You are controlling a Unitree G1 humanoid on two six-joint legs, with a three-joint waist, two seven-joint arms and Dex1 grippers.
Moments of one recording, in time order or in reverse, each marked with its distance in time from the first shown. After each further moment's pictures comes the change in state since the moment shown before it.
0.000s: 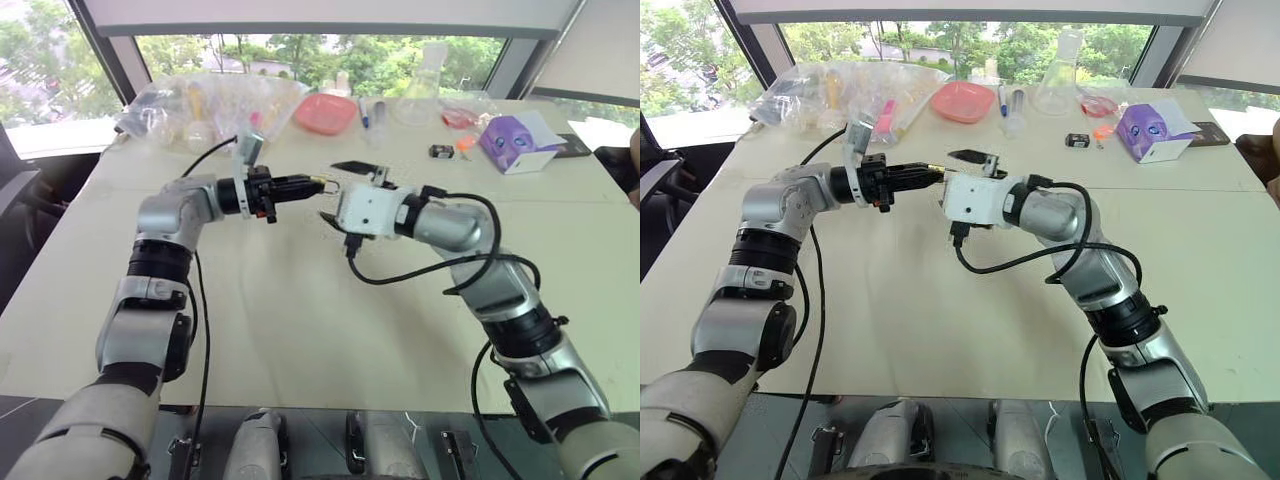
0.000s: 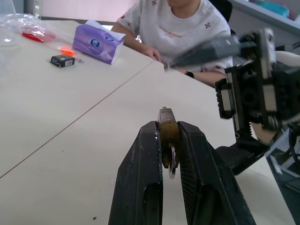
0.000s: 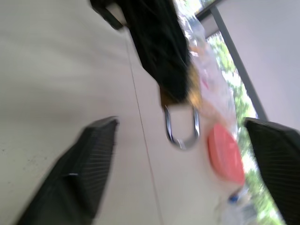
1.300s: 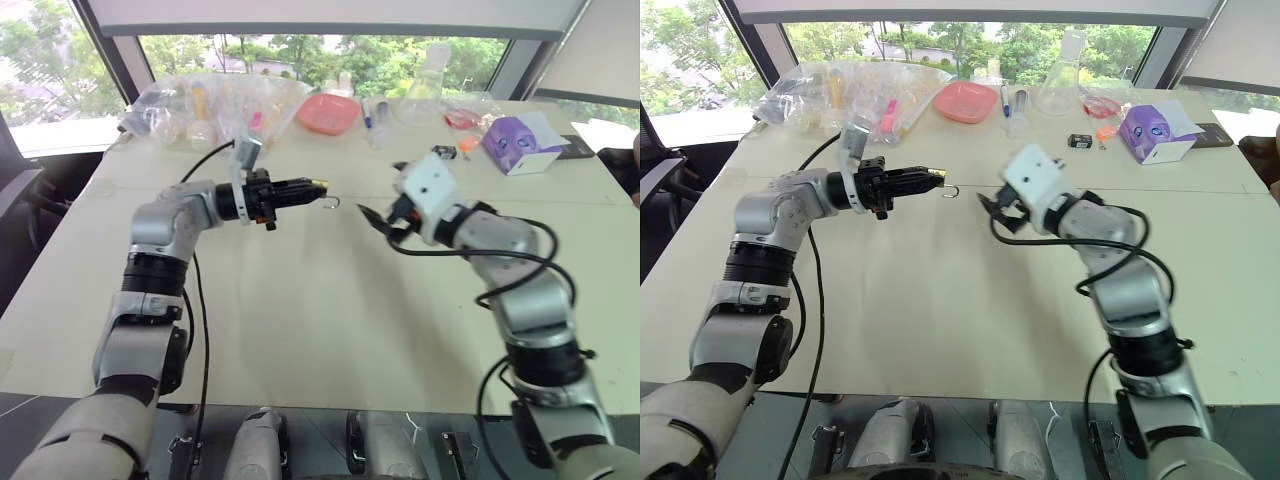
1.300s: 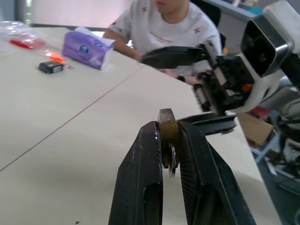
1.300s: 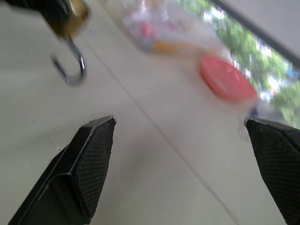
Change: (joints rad) left arm 0.057 -0.028 -0.001 -0.112 -0.045 0.057 0.069; right arm 0.125 -0.091 -0.184 -0.219 0.234 0.500 -0.102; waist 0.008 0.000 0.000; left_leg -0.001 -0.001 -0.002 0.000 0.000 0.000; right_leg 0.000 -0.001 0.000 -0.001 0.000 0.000
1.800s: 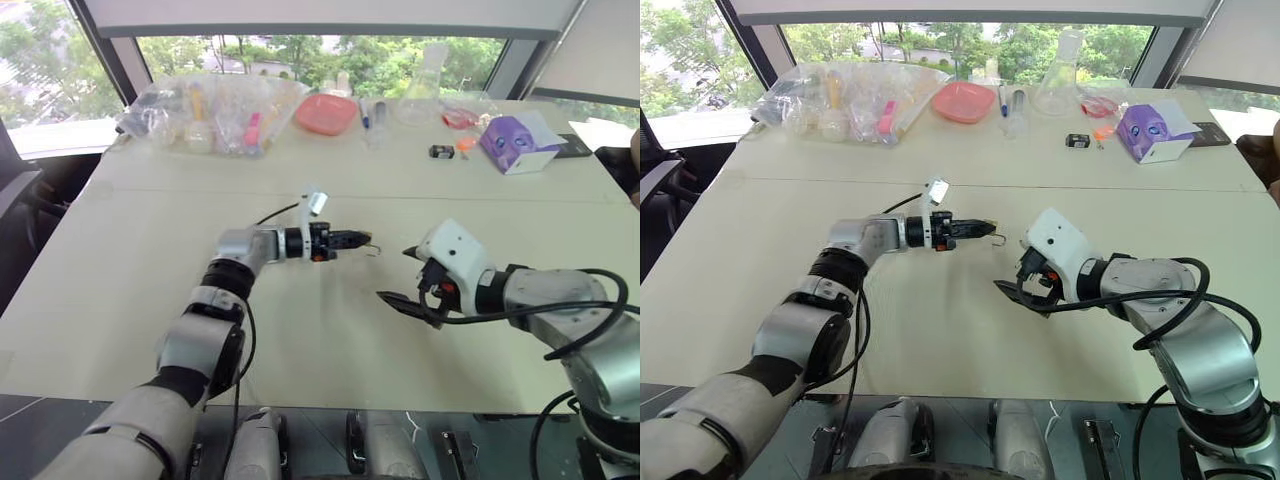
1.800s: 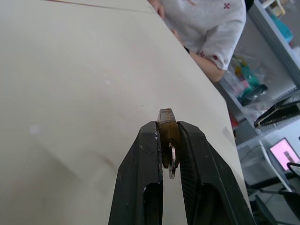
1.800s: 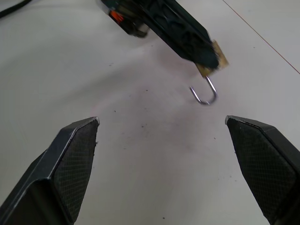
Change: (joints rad) left arm -0.123 -0.281 -0.052 0.493 0.094 0.035 0.130; right arm 0.164 -0.162 -0.060 -0.366 0.330 0.469 0.086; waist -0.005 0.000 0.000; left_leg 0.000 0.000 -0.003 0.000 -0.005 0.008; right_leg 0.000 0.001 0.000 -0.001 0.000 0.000
